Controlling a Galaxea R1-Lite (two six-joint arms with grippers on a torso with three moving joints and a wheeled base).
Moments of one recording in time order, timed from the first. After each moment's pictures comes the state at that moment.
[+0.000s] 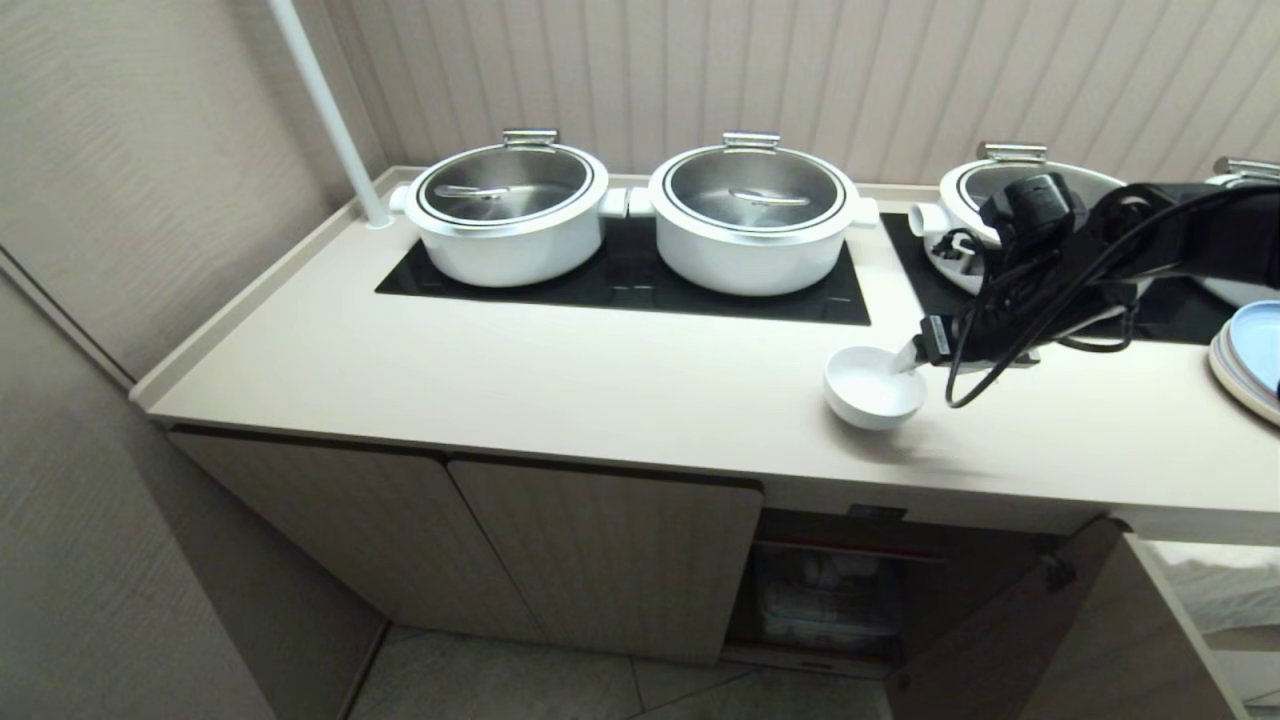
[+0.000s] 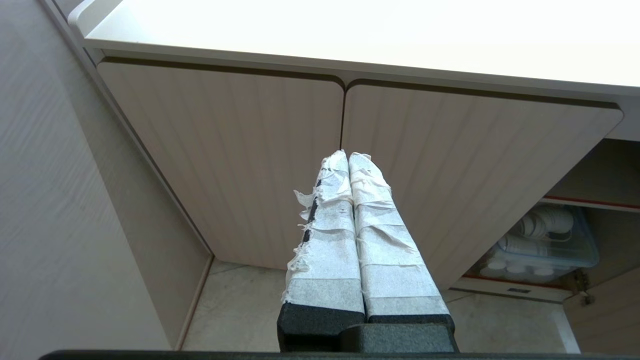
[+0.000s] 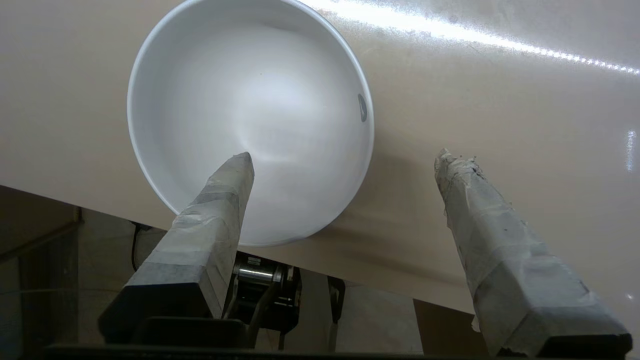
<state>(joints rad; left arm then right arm) 0.00 0.00 0.00 0.00 0.01 -0.03 0.09 2.13 -1.96 0.66 0.09 0.02</state>
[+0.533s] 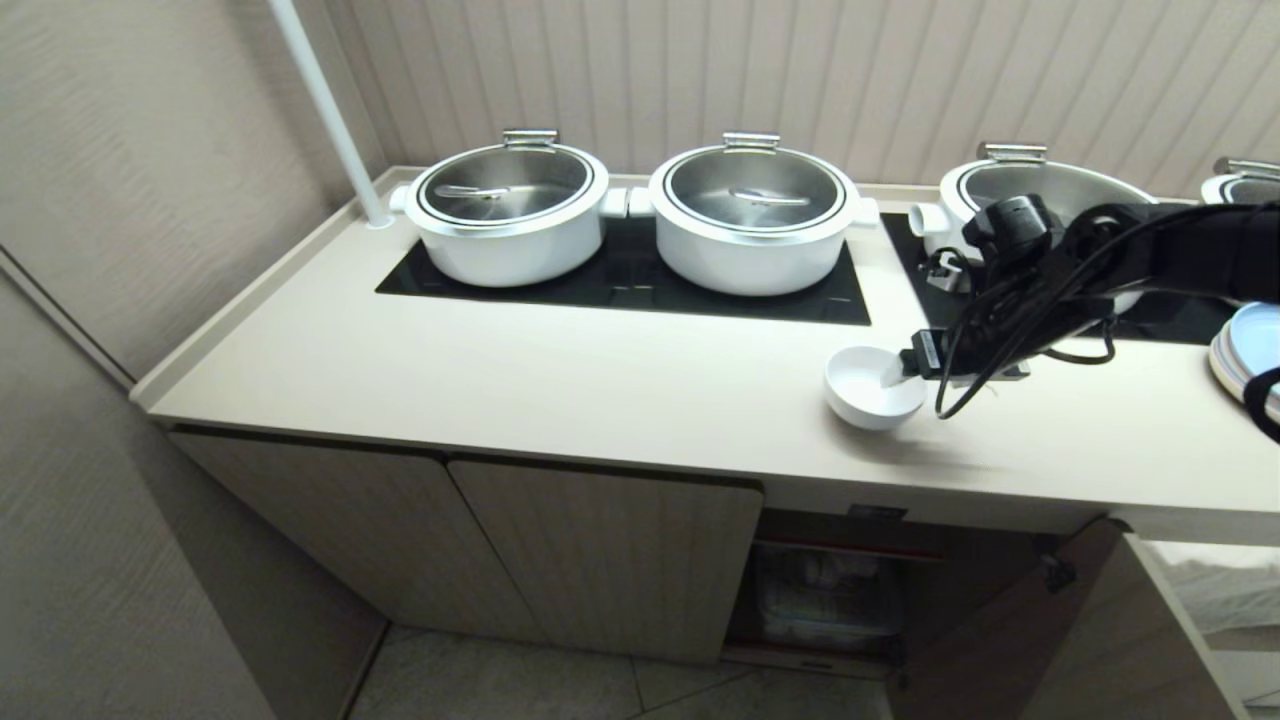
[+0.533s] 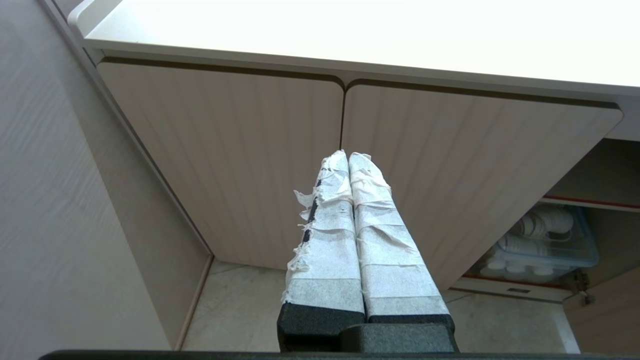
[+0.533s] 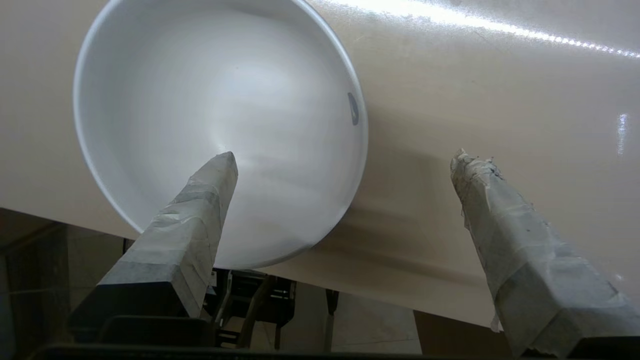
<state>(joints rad) 0.00 0.00 0.00 0.00 0.01 -0.03 0.09 2.18 -1.95 0.66 0.05 0.03</state>
